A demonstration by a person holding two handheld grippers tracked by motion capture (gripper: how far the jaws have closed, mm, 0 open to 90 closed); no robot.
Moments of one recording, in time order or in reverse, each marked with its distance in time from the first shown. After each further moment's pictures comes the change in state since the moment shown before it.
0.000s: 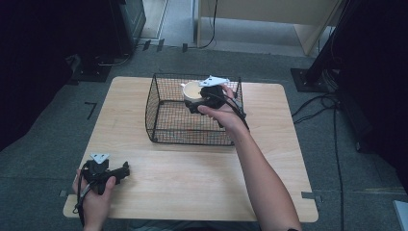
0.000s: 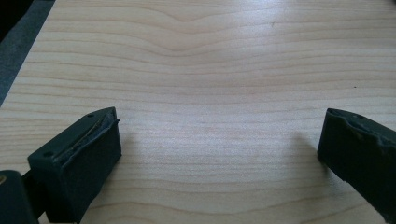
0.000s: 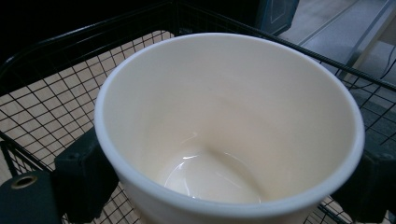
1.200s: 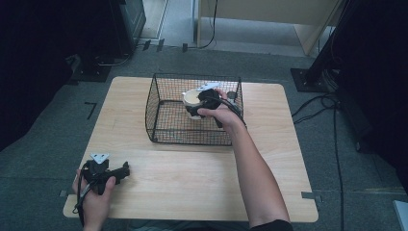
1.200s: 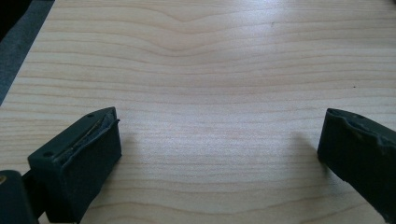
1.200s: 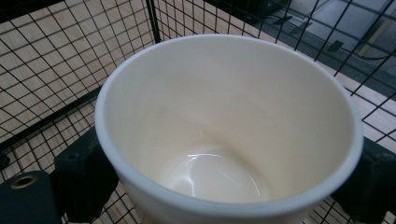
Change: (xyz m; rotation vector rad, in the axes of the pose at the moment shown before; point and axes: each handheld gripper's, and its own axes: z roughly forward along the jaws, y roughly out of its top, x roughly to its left) left arm 0.000 0.000 0.000 -0.001 -0.001 -0.001; right arm -0.030 -0.040 0.063 0.125 0.023 0.006
